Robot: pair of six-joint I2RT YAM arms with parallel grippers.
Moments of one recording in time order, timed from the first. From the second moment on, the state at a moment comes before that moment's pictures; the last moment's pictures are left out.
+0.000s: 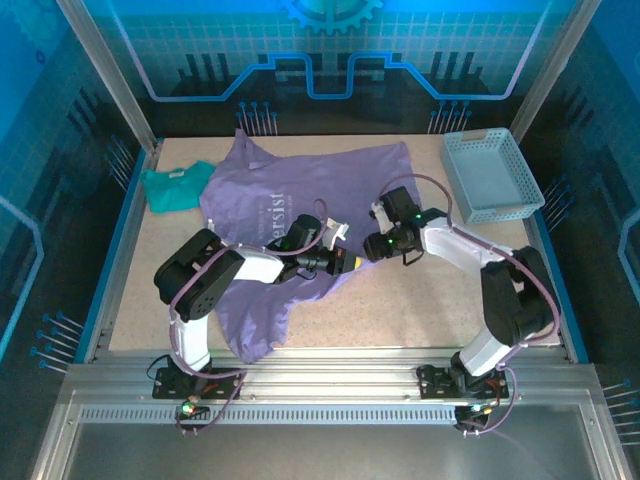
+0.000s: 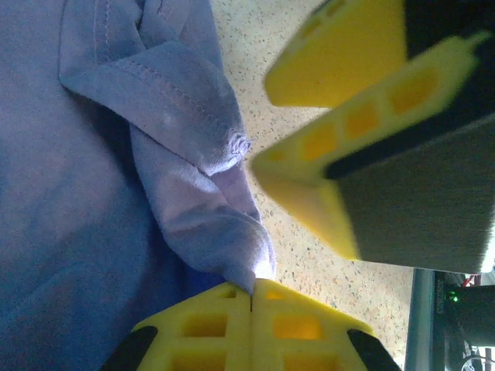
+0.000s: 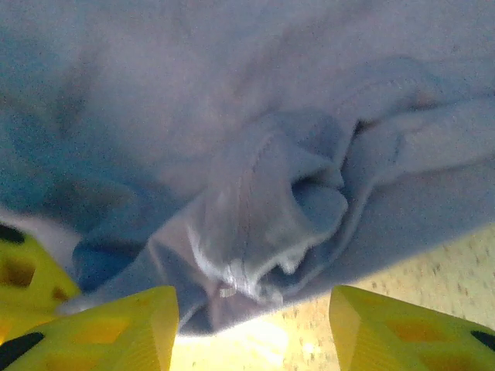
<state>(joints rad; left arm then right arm) -0.63 1.91 0.88 0.47 0.61 -0.51 0.43 1.65 1.07 -0.58 -0.08 0.11</state>
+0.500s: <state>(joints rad) -0.63 1.91 0.87 0.47 0.60 -0.51 0.32 1.78 1.23 -0.68 0.10 0.12</state>
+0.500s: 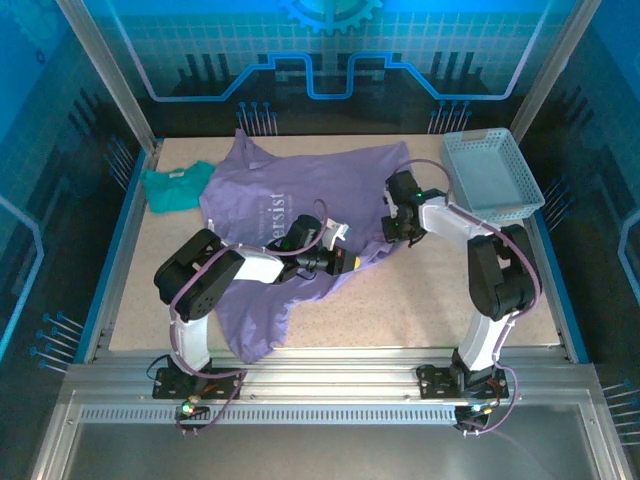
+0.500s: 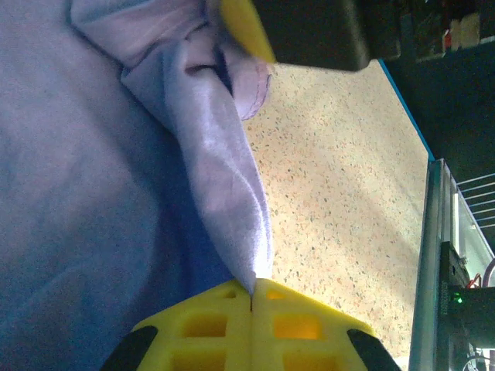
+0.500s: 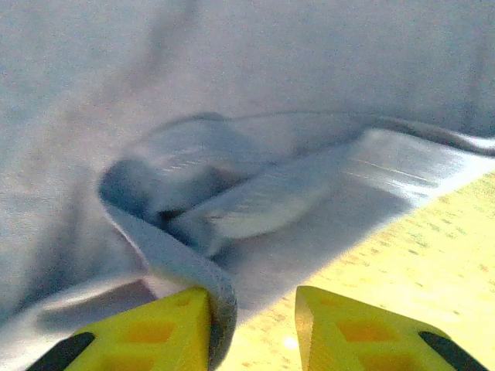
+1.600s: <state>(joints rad) -0.63 1.93 0.87 0.47 0.60 -0.51 0.23 1.68 1.14 -0.59 0.03 0.18</state>
